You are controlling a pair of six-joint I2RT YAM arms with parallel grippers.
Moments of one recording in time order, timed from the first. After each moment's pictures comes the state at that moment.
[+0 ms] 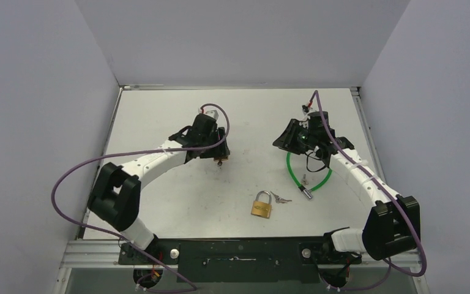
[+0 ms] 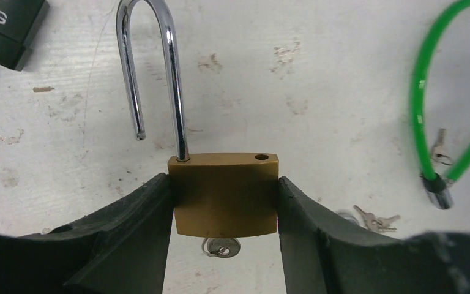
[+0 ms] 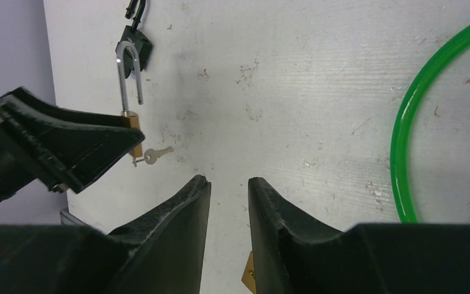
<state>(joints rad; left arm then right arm) -0.58 1.58 1.11 -0.33 0.00 -0.59 0.27 1.33 0.98 -0.36 -0.33 0.62</state>
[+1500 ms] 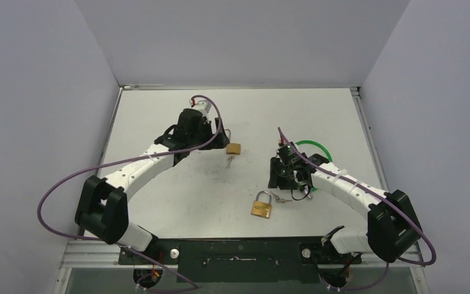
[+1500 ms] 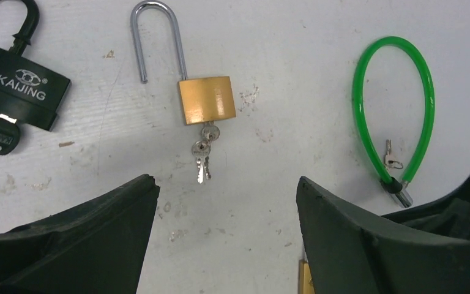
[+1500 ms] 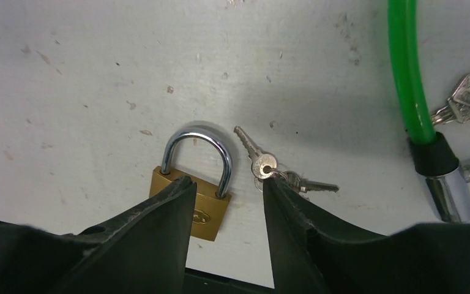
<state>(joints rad) -0.51 1.55 1.12 -0.23 0.06 -0.51 0.55 1.31 0.82 -0.61 -0.04 0.60</state>
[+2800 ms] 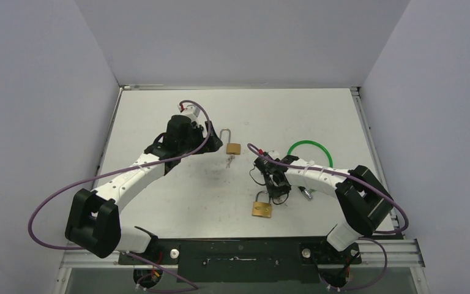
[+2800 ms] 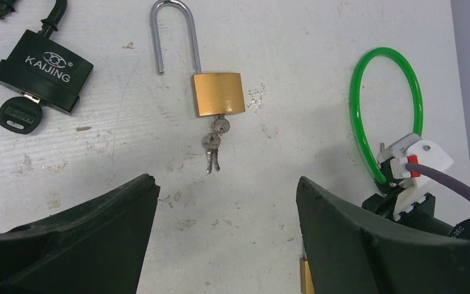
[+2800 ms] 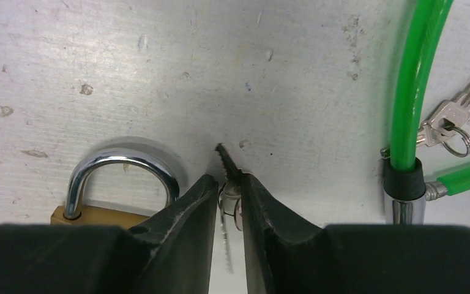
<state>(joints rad) -0.46 1.37 0.94 -0.15 0.10 -0.54 0.75 1.59 0.89 -0.68 0.23 0.48</state>
